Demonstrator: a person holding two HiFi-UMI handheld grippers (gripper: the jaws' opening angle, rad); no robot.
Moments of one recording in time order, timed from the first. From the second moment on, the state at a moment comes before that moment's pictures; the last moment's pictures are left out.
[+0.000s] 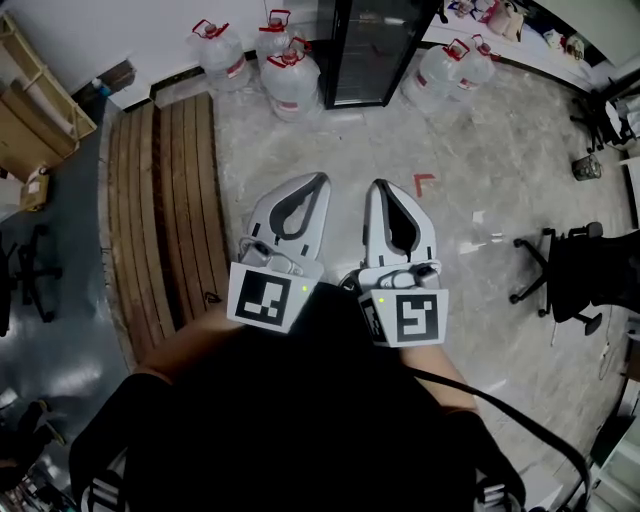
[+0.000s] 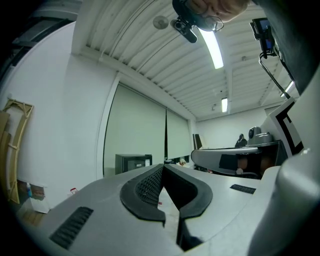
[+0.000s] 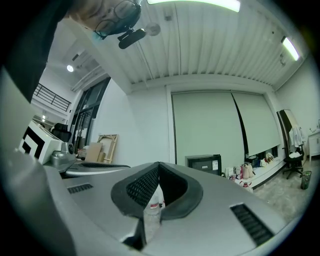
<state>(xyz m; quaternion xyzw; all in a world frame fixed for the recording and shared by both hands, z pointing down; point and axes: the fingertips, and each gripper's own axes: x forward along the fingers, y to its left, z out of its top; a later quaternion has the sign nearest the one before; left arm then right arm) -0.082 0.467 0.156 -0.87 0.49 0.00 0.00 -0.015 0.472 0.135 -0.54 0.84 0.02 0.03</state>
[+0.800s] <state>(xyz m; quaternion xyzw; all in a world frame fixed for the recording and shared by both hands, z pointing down) -0.148 0.338 0.196 -0.85 0.53 -0.03 -0.03 -0.069 0.333 0.177 -0.52 0.85 -0.02 0.01</state>
